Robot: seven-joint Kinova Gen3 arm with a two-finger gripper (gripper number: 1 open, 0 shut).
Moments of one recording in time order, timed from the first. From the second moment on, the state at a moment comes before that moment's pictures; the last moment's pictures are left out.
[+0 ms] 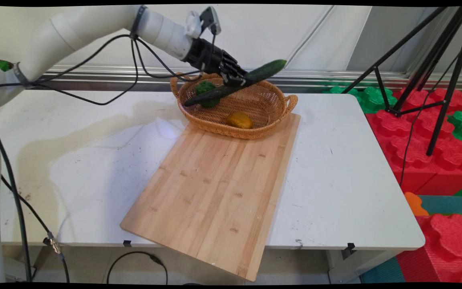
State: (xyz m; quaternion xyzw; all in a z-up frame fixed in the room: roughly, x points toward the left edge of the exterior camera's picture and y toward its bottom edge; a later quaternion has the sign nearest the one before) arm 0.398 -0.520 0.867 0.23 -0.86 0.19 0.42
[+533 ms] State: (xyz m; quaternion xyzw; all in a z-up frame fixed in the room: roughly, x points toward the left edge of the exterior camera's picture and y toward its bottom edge) arm 0.436 -0.470 0.909 0.23 -0.84 0.18 0.46
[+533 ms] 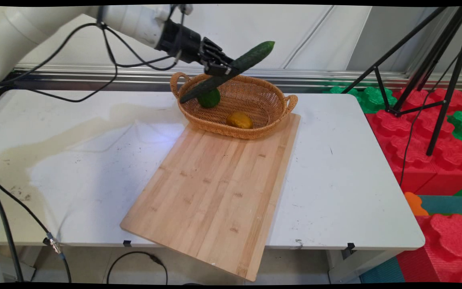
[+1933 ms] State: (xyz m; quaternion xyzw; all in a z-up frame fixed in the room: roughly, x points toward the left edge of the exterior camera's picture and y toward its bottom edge) arm 0.455 -0.325 0.926 0.18 -0.88 0.08 0.44
